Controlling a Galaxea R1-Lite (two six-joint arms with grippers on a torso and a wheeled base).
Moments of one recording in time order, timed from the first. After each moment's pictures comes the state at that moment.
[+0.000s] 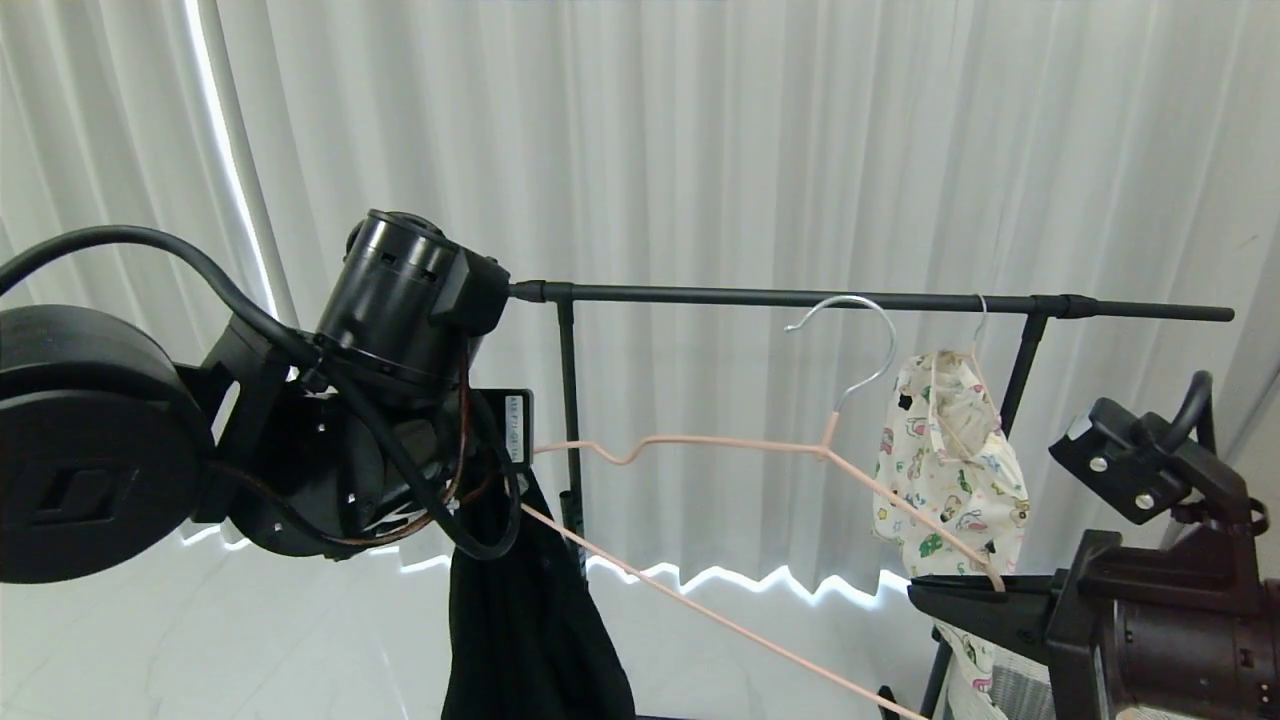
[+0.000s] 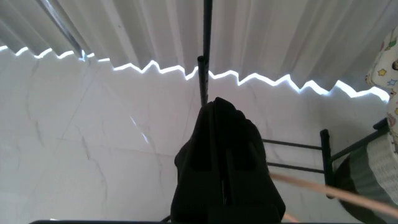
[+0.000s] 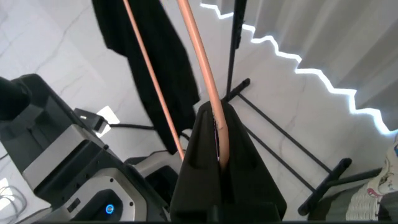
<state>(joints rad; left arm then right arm) -0.65 1.61 -1.15 0.24 0.60 -0.35 0.86 1.25 -0.65 -0.13 0.06 0.22</state>
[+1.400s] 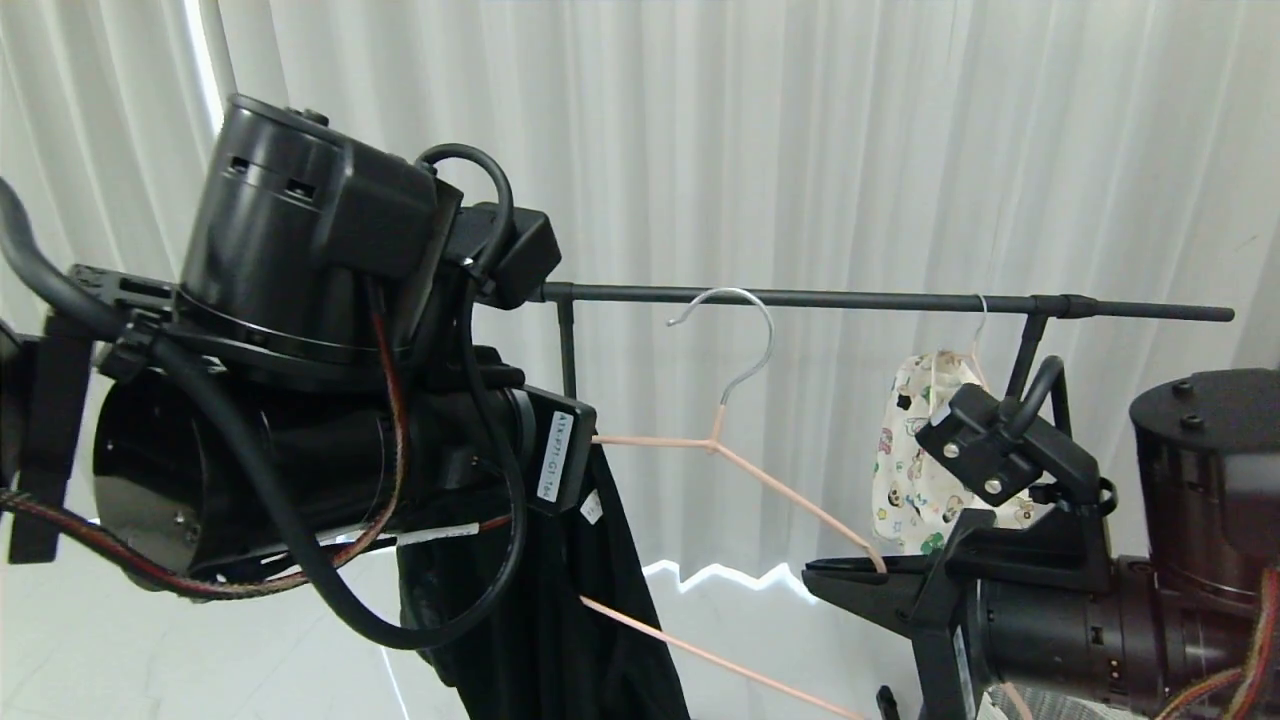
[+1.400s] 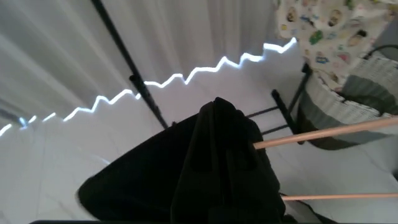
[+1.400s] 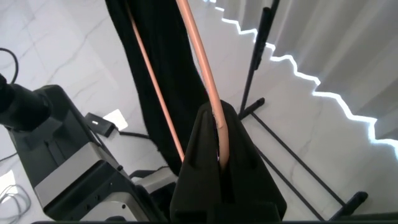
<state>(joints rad) -0.79 1.52 -1.19 0.23 0.30 -0.10 0.97 1.42 -0.73 -0.26 0.06 0.22</state>
